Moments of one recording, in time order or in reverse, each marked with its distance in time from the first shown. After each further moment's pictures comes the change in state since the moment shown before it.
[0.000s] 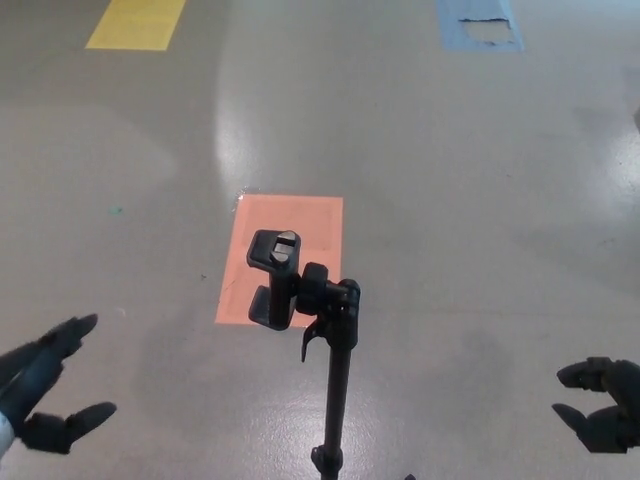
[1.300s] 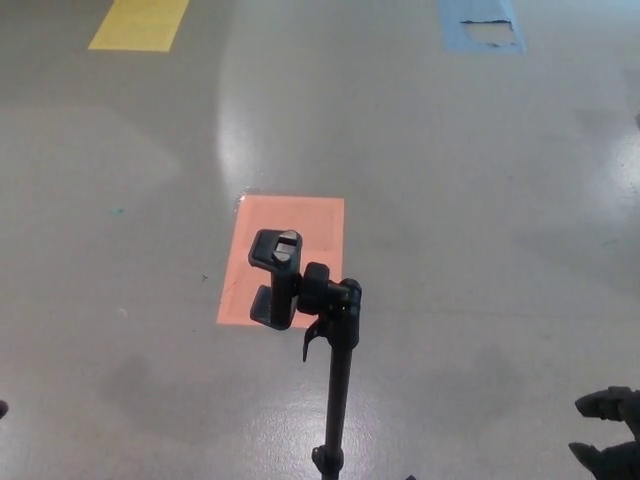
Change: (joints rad) left_arm 0.030 0.021 0.014 0.083 -0.171 0.321 -0.069; right_arm 0.022 0.005 -0.076 0.052 0.025 0.047 -0.006
